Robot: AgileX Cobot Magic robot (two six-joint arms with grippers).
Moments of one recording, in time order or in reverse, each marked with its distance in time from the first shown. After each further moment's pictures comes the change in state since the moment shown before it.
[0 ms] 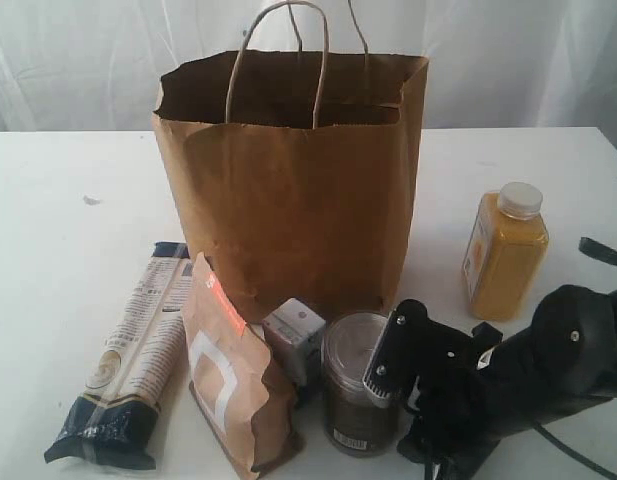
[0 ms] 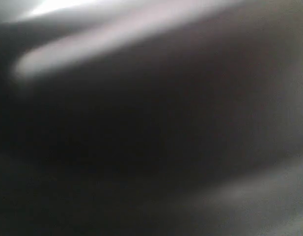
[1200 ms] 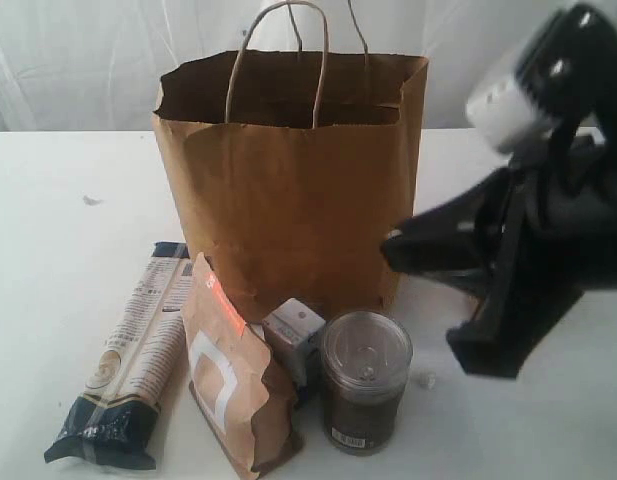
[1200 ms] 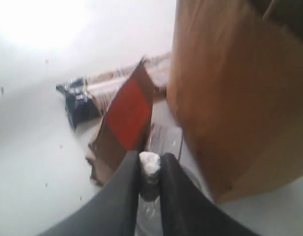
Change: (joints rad) left arm 0.000 0.000 0.000 0.000 0.000 0.000; right arm 0.000 -0.631 -0.301 0.019 0.427 0.345
